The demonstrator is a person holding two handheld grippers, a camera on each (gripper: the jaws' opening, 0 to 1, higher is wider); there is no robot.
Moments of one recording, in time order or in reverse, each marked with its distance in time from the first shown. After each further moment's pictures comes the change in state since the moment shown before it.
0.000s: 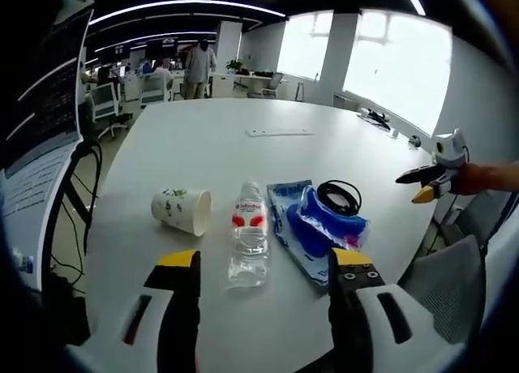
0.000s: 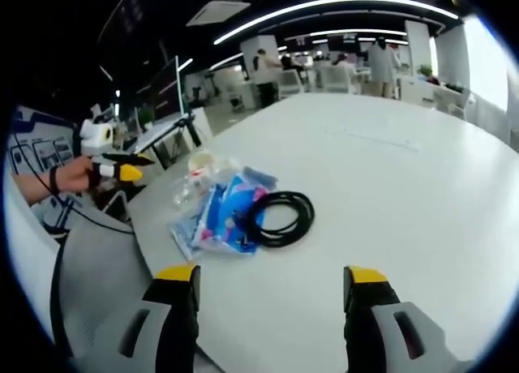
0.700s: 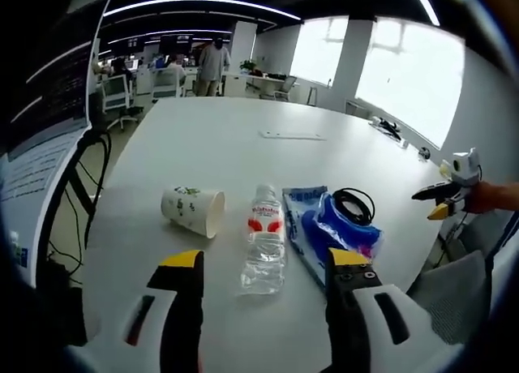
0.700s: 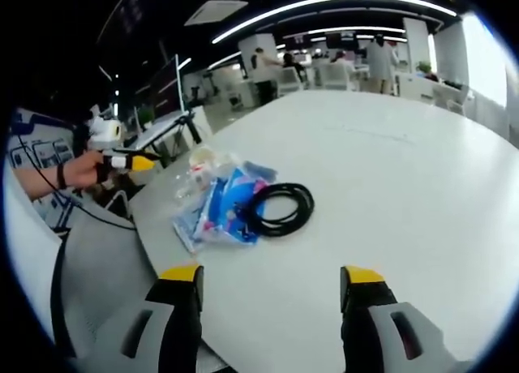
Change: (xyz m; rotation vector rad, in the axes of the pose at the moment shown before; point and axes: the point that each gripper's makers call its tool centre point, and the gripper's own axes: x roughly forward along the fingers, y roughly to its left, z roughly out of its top) left arm 0.012 0.024 0.001 -0.072 -0.017 0.042; right arm -0.008 0.001 -0.014 0.015 0.010 -0.001
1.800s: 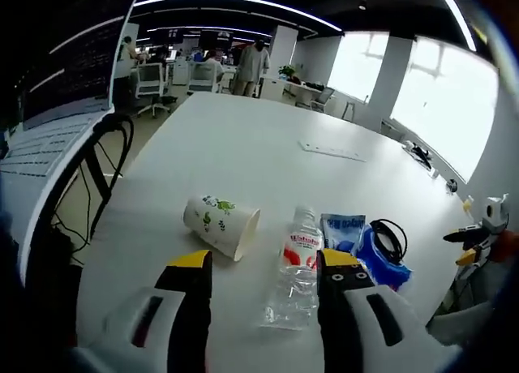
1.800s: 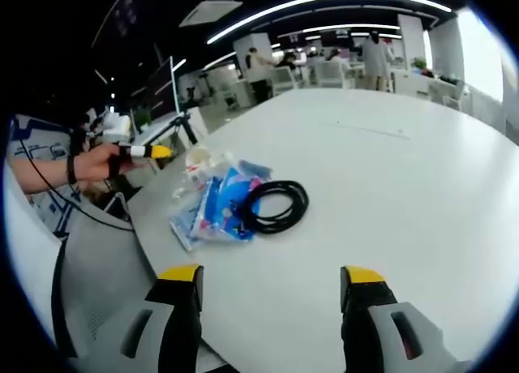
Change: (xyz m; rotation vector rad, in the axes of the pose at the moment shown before) left arm 0.034 0.039 0.018 -0.172 -0.037 0.163; right arm -0.002 -0.006 -0.003 0.018 0.003 -0.012
